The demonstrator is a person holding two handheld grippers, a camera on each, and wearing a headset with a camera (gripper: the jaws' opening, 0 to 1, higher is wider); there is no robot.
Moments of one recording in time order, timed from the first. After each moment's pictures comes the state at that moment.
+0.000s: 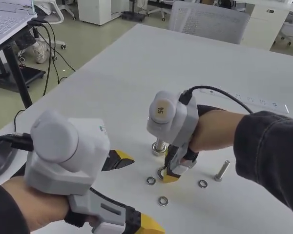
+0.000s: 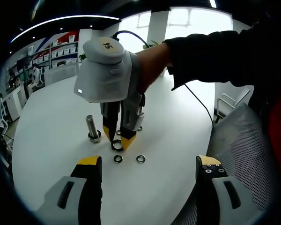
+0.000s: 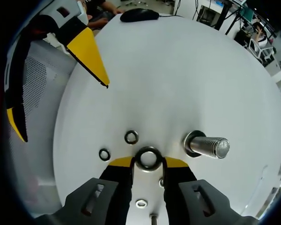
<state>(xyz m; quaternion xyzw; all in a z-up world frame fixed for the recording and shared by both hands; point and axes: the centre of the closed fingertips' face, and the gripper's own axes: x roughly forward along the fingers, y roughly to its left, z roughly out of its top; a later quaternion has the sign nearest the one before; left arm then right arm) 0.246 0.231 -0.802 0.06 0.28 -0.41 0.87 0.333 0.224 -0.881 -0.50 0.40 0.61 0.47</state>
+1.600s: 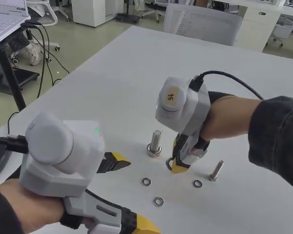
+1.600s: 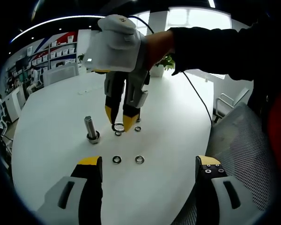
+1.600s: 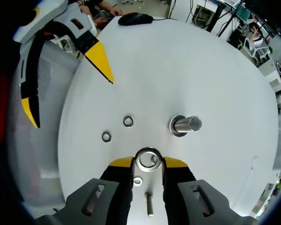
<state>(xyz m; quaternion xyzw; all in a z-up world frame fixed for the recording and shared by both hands) 0.243 0.225 -0.800 0.06 0.28 -0.42 0.86 0.345 0.199 -0.840 -0.51 0.39 0.59 0.48</state>
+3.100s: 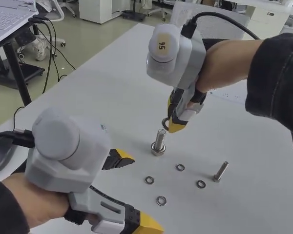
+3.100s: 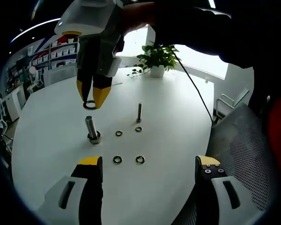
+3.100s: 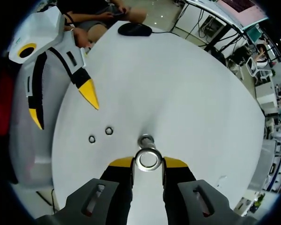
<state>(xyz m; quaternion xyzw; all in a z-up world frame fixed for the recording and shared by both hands) 0.245 0.230 -0.802 0.05 0.28 -0.41 0.86 0.377 0.250 -0.787 -0.58 0.33 0.59 0.45</state>
